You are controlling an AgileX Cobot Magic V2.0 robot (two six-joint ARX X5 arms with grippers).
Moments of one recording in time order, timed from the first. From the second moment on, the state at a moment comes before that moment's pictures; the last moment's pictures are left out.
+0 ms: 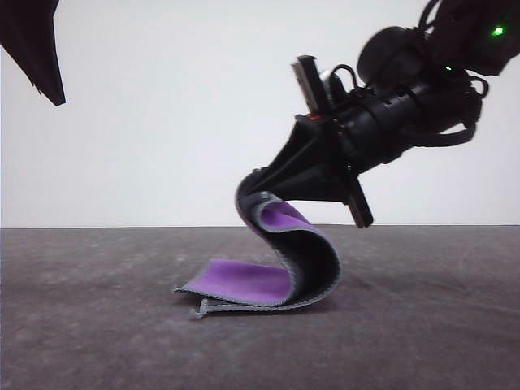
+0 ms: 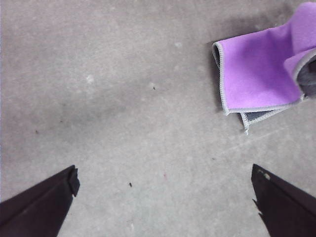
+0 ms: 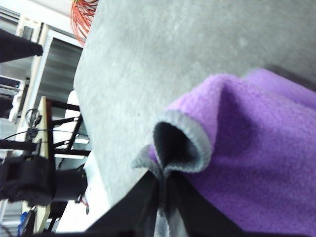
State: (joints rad) left_arx -0.25 1.14 1.09 -0.97 0.21 0.01; right_arx 0.45 1.70 0.95 0.00 -0.94 0.46
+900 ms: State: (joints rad) left_arx -0.25 1.14 1.09 -0.98 0.21 0.01; right_arx 0.48 1.70 0.95 -0.04 -0.92 0.48
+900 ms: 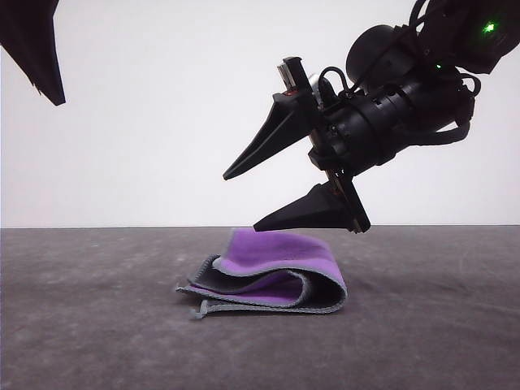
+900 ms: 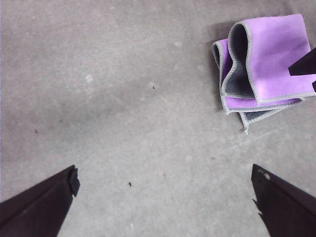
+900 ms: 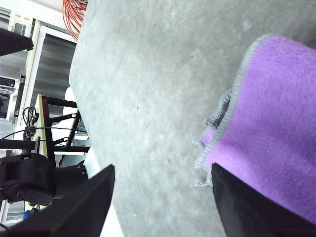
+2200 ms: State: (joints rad) left_arx -0.15 1.14 1.09 -0.95 0.21 0.01; right_arx -0.01 1.32 0.95 -0.58 -0.58 0.00
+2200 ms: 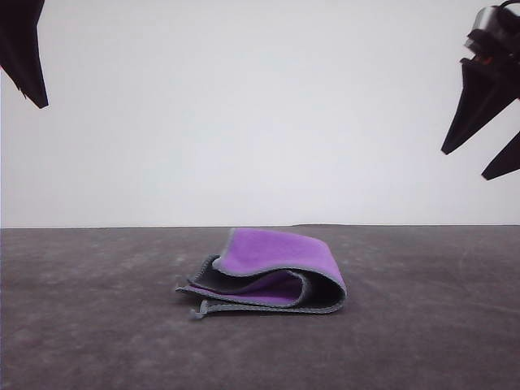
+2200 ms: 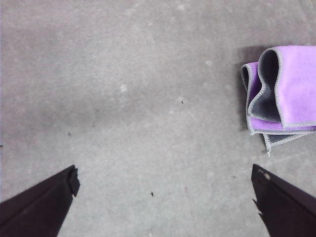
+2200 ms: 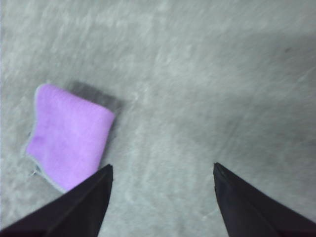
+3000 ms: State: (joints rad) left_arx -0.14 1.14 1.09 -0.95 0.21 0.01; right_arx -0.02 1.32 0.95 -0.56 -0.57 -0.05
